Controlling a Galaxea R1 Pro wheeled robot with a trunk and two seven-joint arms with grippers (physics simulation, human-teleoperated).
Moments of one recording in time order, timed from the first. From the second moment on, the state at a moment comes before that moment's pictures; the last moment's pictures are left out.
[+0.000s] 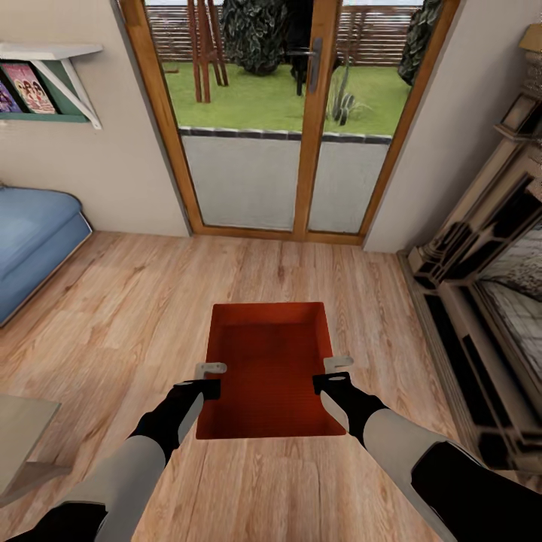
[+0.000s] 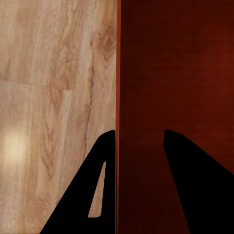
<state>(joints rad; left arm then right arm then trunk) -0.78 -0.09 -0.01 -0.51 0.03 0.37 0.12 -0.95 0.10 0.64 -0.22 -0.53 0.20 -0.33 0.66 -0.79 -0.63</state>
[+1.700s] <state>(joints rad) -0.78 -0.09 -0.01 -0.51 0.04 0.37 0.12 -0.95 0.10 0.64 -0.22 -0.53 0.20 -0.33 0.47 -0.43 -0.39</state>
